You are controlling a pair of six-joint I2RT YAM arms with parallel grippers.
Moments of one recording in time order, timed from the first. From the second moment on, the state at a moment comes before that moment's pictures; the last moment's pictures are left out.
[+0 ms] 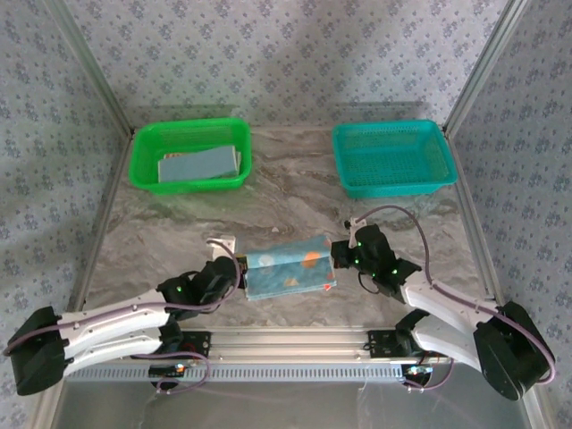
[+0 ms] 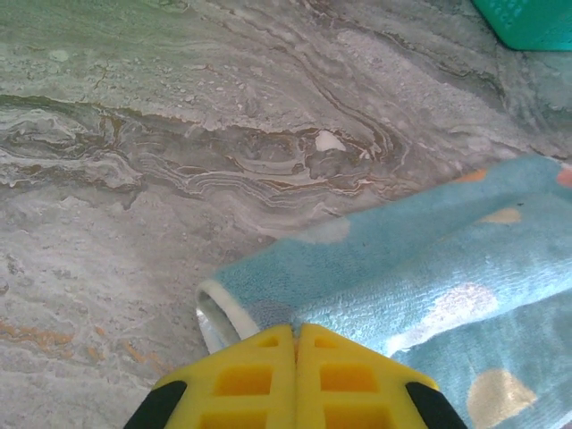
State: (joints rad) left arm -1.06 0.83 0.33 -0.16 -0.50 -0.72; right arm 0.62 1.01 0.35 0.04 -0.04 0.48
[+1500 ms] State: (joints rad) left arm -1.23 0.57 0.22 -0.36 -0.43 -0.86; right arm 0.76 0.89 0.24 -0.09 0.07 0.59
